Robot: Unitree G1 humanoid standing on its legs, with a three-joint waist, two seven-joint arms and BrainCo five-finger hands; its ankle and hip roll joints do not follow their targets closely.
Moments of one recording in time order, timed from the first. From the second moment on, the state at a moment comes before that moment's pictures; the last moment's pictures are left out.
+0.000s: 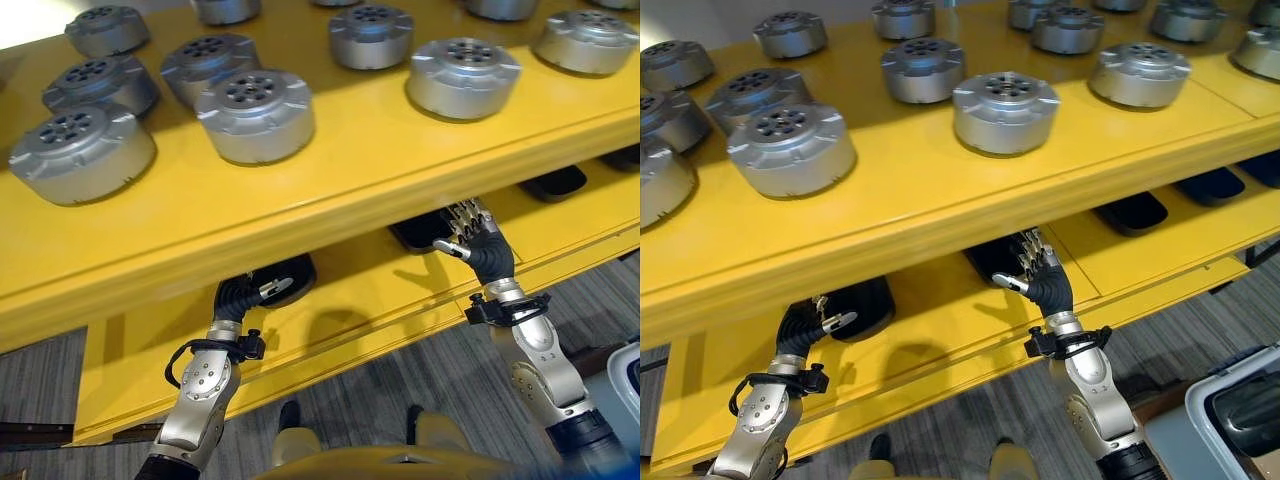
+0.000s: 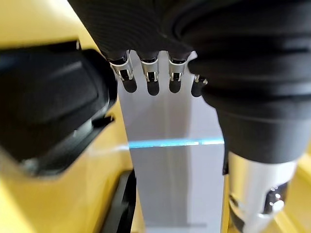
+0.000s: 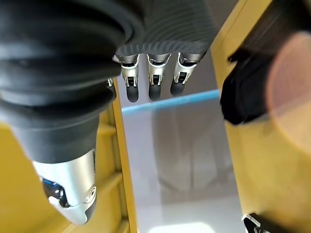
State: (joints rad) left arm 0.18 0.40 -0.19 -0.04 -0.35 -0.31 0.13; right arm 0.00 -0.45 0.24 -0.11 0.53 -0.25 -0.06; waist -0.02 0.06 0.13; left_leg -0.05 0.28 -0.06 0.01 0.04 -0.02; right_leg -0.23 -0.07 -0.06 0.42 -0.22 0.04
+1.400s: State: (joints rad) left arm 0.15 0.41 -0.20 -0.03 -0.42 -0.27 0.10; right arm -0.20 -0.29 0.43 -0.01 0.52 -0.18 -0.05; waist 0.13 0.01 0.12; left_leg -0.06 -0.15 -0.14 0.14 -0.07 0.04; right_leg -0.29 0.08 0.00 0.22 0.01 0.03
